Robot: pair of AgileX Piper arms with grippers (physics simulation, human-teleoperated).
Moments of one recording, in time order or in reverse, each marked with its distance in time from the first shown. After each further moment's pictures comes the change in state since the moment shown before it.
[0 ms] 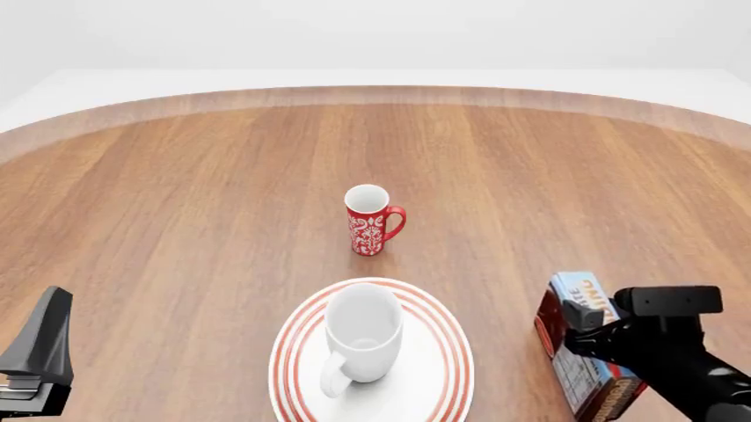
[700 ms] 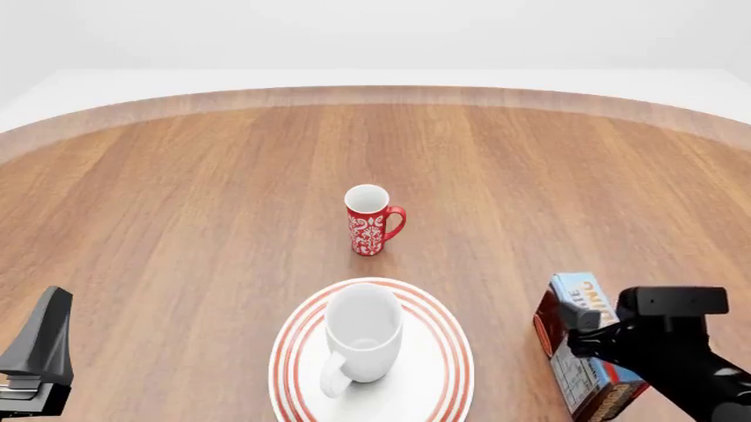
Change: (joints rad) left arm 0.000 0.000 0.000 0.000 0.000; right arm -0.004 -0.038 -0.009 0.066 0.014
